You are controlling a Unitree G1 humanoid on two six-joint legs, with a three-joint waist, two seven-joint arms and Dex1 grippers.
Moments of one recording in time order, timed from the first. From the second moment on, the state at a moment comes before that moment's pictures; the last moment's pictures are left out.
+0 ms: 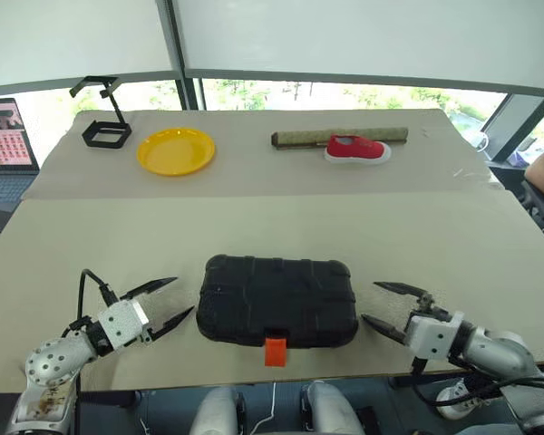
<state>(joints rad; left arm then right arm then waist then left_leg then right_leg) 0.15 0.66 0.19 0.12 -0.25 -0.44 -0.92 0.23 -0.79 -0.06 -0.03 -0.05 -0.59 0.66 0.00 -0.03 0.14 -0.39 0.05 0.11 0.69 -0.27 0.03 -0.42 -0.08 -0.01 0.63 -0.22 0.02</state>
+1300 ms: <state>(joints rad) -0.08 0.66 0.07 0.05 -0.32 0.15 -1.07 -0.19 -0.57 0.23 -0.16 0.04 0.25 0.73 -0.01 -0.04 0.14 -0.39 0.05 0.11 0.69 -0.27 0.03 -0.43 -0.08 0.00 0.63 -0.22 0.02</state>
